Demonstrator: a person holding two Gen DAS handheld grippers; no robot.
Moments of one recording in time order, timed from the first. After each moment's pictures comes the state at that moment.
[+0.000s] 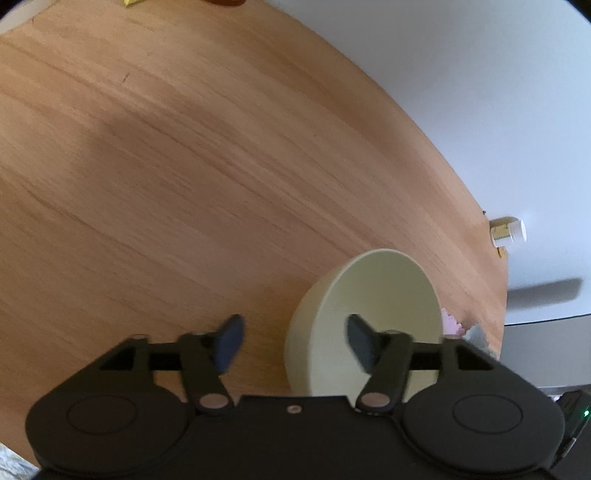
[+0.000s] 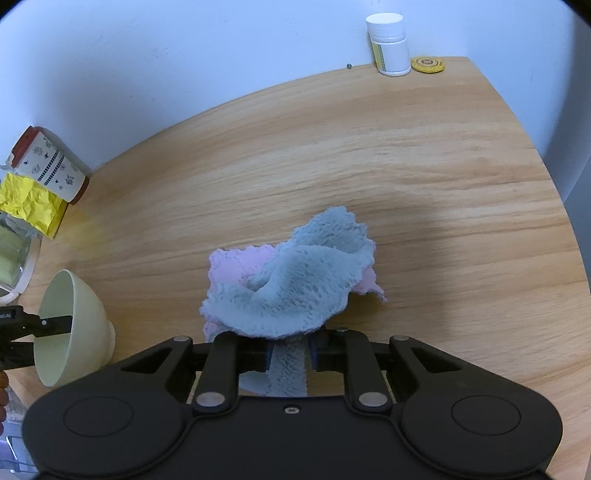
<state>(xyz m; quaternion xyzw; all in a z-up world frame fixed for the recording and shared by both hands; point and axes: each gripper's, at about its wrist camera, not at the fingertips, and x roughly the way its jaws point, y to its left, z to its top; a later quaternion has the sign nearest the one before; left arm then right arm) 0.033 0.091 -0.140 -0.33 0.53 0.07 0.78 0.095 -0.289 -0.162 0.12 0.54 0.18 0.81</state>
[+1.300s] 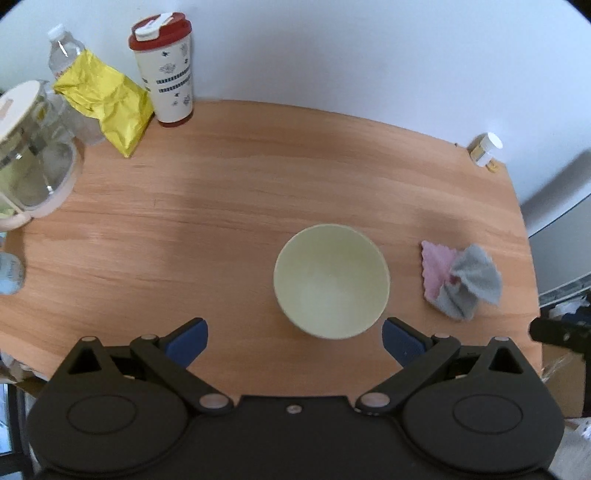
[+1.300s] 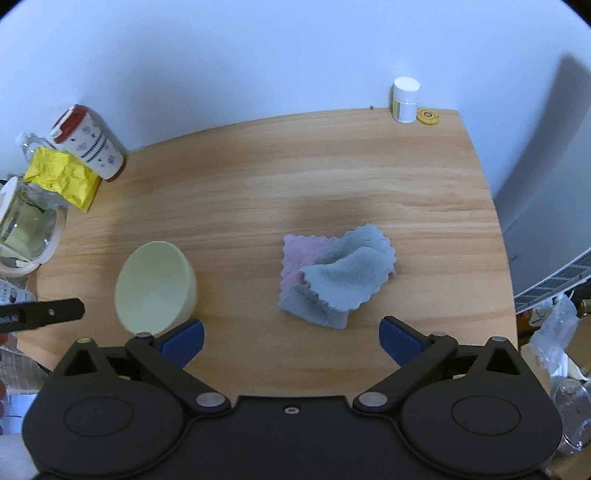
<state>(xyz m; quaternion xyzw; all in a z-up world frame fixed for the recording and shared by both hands) -0.013 0.007 0.007 -0.07 0.56 0.09 0.82 0.032 -0.256 -0.012 0.06 0.58 0.15 0.80</state>
